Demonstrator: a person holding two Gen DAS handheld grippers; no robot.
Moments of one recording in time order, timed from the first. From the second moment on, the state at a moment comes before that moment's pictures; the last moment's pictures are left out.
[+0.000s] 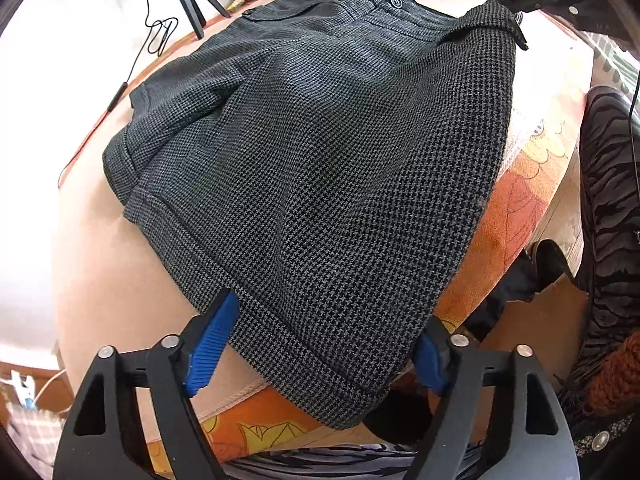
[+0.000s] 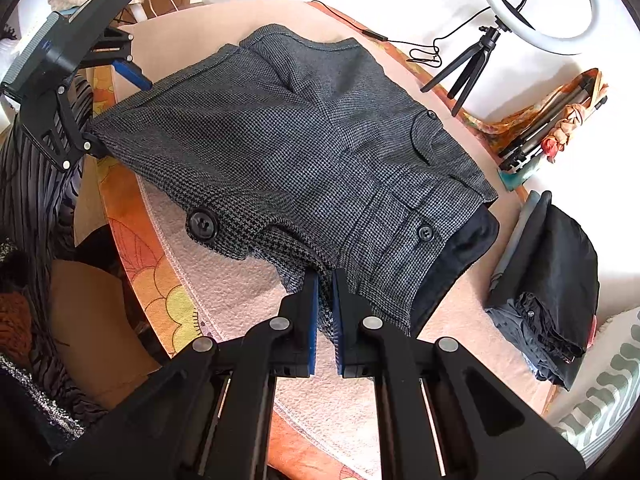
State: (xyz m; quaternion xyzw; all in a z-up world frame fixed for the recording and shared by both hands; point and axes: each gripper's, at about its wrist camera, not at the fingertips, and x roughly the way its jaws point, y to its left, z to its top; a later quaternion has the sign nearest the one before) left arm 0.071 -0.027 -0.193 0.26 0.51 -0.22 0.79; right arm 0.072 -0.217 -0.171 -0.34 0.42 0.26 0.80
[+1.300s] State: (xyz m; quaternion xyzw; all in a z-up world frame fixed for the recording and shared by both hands) left arm 0.167 0.016 -0.045 0.17 0.36 -0.28 0.88; right arm 0.120 -0.225 -0.063 -0.36 0.30 0.19 0.86
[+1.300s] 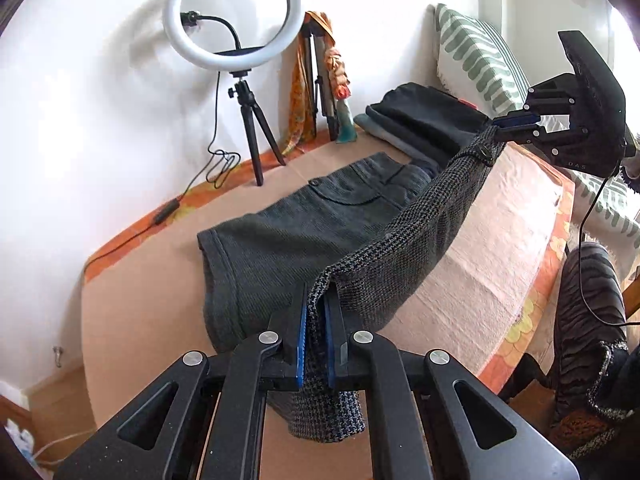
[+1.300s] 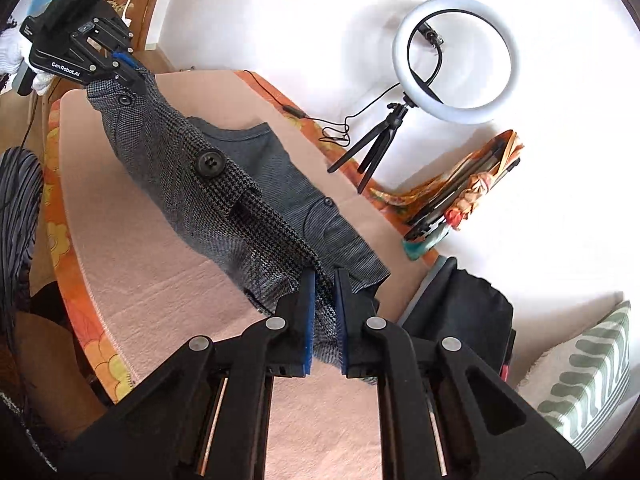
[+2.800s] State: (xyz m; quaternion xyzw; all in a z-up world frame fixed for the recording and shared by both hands) left arm 0.307 0.049 -0.139 0.04 0.43 -0.26 0.86; right arm 0.291 -0.234 -0.158 -0.35 0.39 0.15 0.84
